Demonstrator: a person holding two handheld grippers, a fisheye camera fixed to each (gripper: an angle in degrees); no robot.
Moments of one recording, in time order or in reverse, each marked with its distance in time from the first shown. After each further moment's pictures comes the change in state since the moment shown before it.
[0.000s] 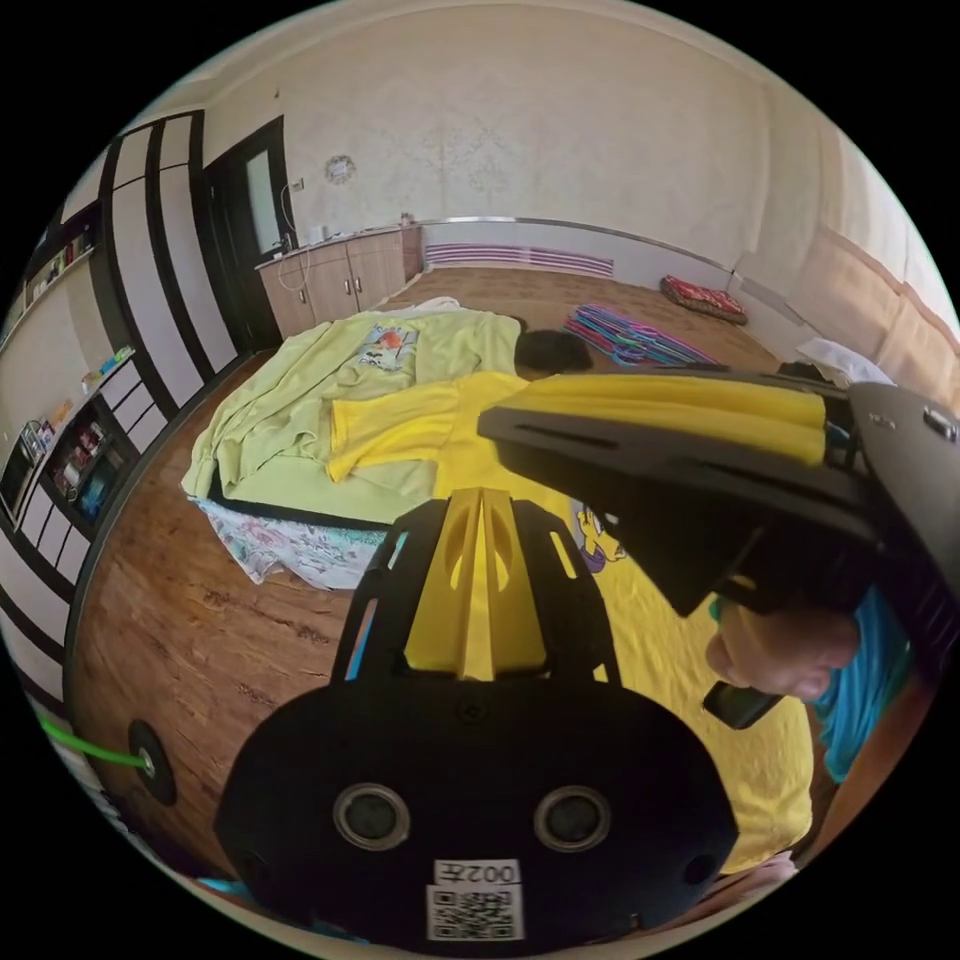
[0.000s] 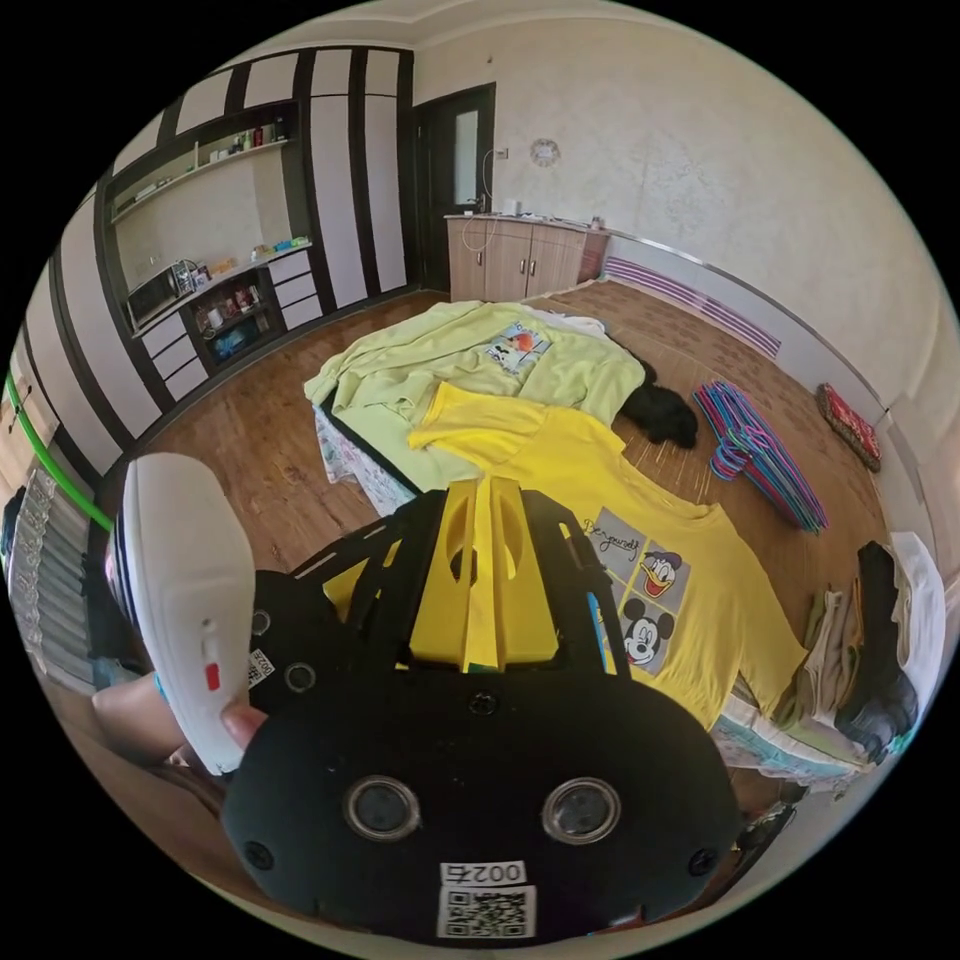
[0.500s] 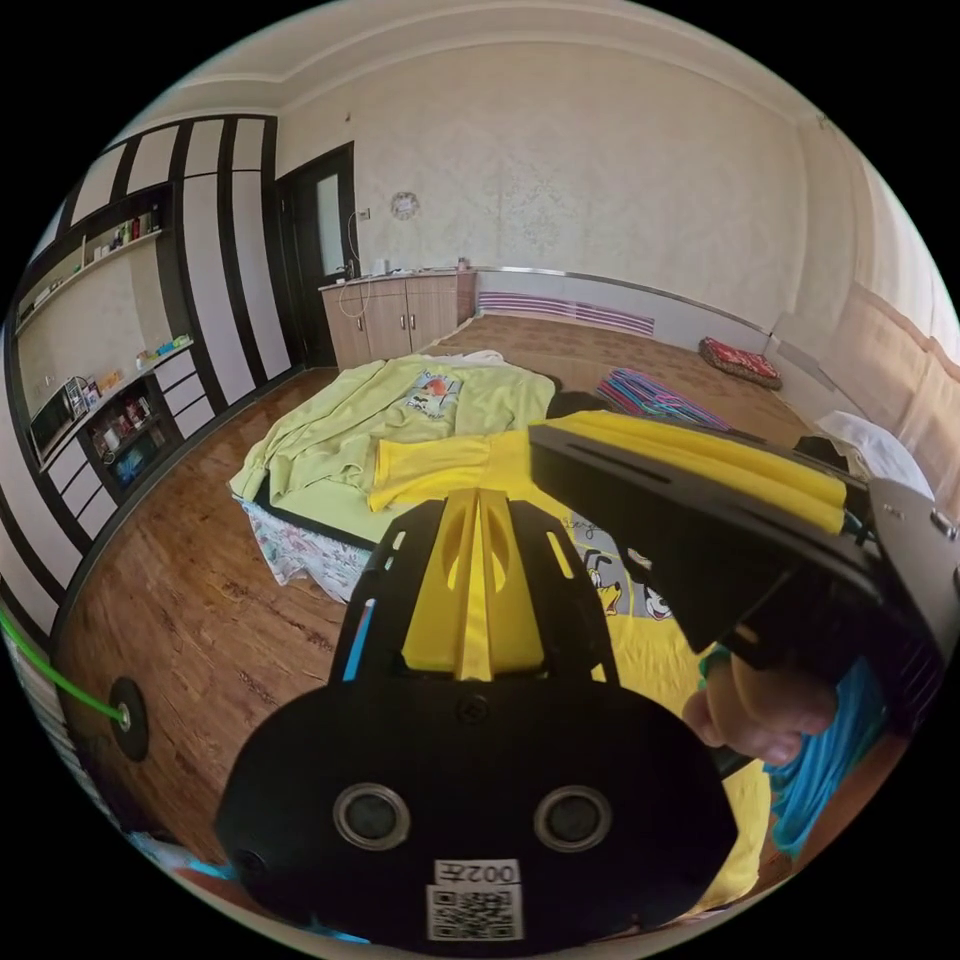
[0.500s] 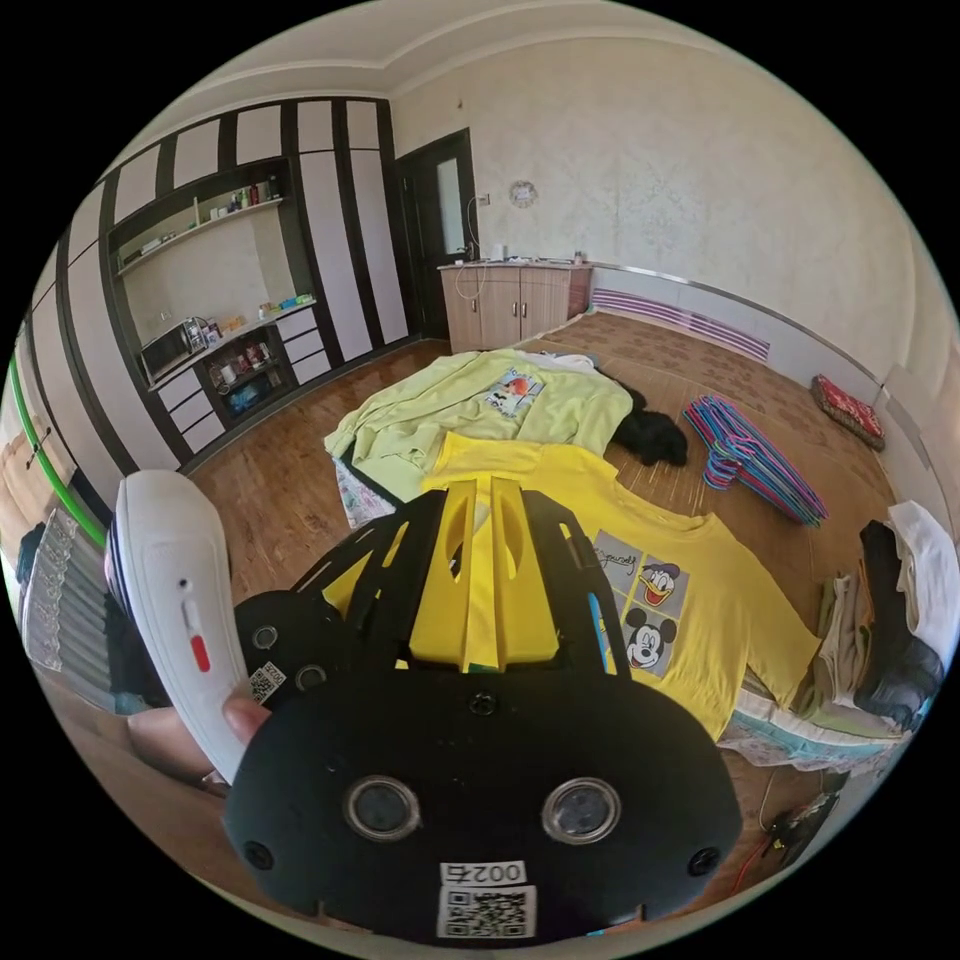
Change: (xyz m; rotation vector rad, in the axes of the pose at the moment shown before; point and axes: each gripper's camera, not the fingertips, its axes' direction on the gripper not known) left arm 0.000 0.019 -0.060 0.132 -0.110 -0.130; right arm 0.029 0.015 -0.054 0.129 -0.054 0.084
